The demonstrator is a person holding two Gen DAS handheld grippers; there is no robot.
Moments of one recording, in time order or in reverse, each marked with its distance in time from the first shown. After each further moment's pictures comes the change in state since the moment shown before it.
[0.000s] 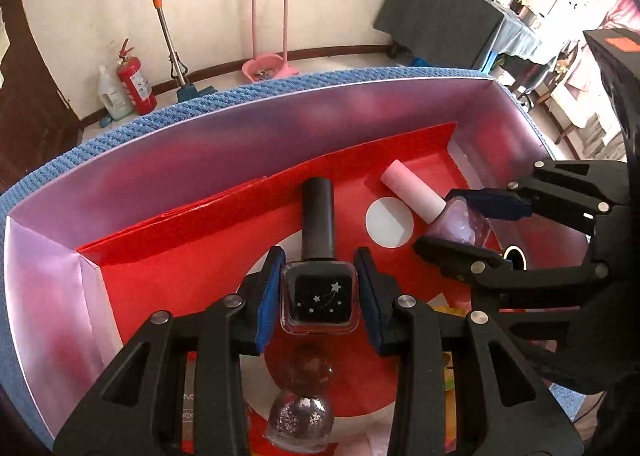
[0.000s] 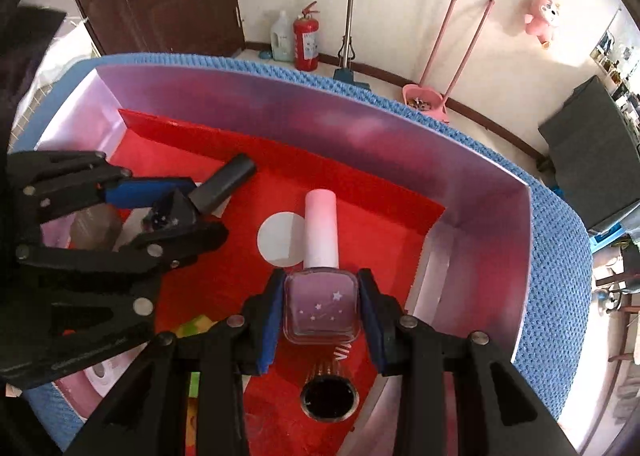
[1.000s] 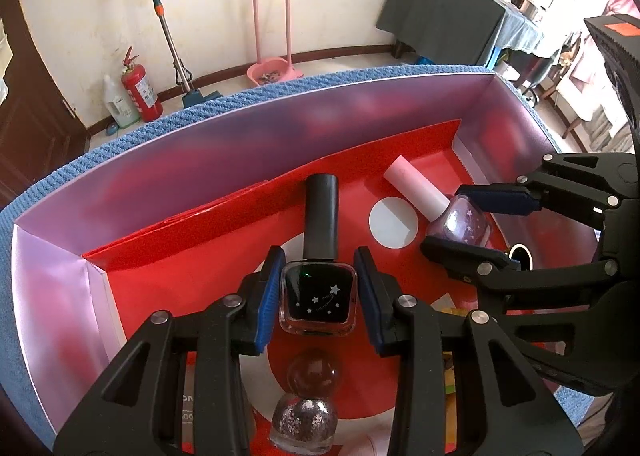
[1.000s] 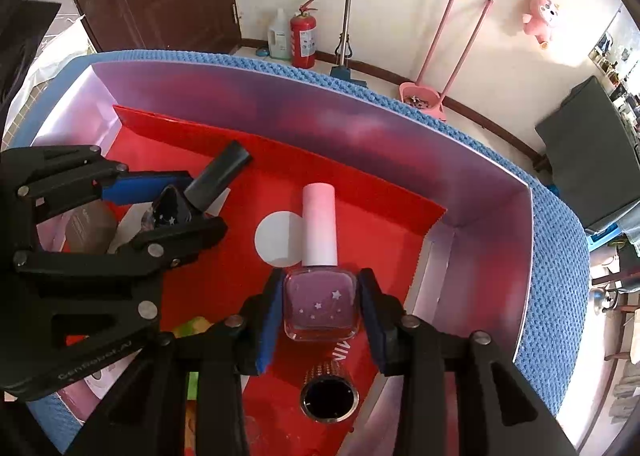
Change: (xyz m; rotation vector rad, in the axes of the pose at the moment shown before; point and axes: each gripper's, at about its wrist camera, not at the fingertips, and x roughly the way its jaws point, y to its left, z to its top) left arm 0.001 -0.005 0.002 0.021 -0.005 0.034; right arm 0.003 0.002 0.000 0.005 0.003 -0.010
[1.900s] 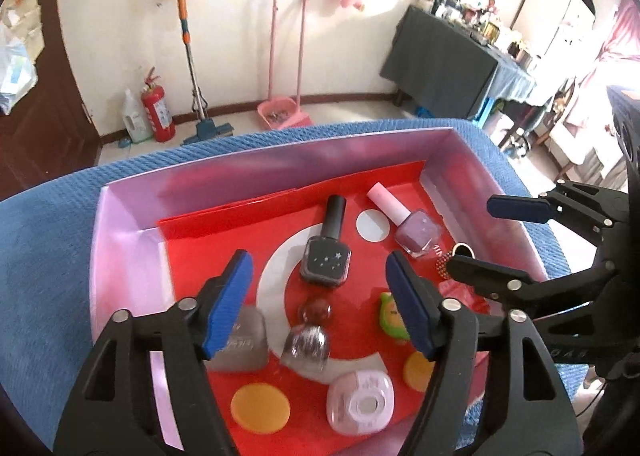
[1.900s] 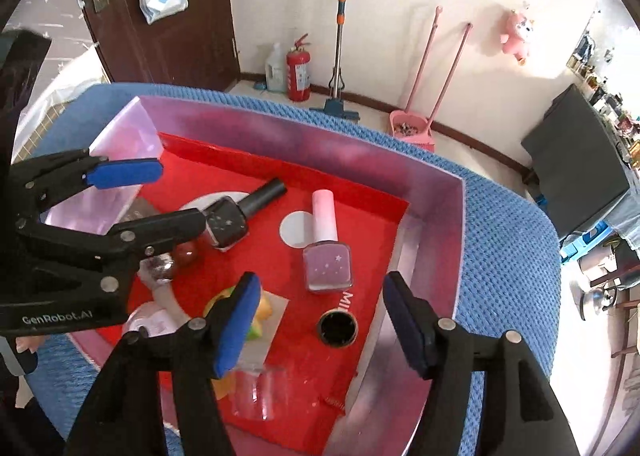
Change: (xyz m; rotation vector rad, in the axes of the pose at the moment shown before) left arm -0.079 0.015 -0.035 -0.084 -0.180 -0.017; right arm -0.078 0.003 -0.037 0.033 -0.139 -0.006
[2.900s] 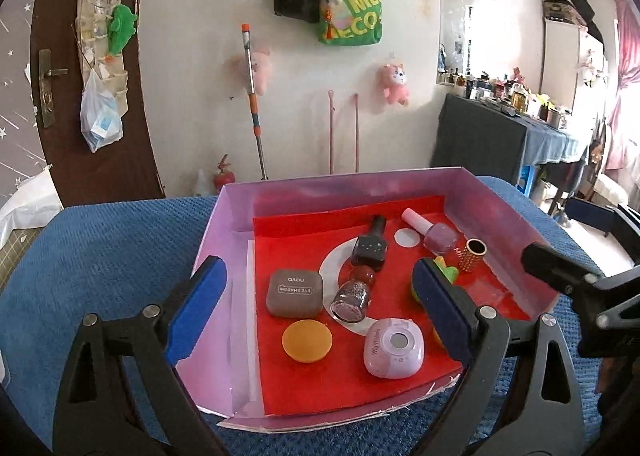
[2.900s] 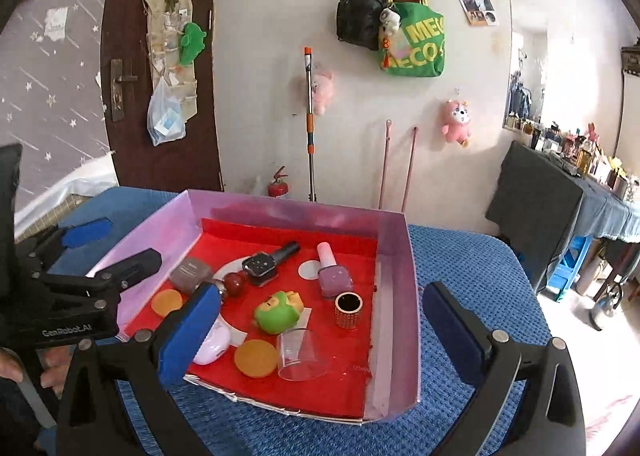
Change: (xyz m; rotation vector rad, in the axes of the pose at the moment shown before) left arm -0.066 -0.013 -0.097 -0.004 -0.411 0.236; right arm -0.077 0.033 -0.102 0.116 -0.538 -0.084
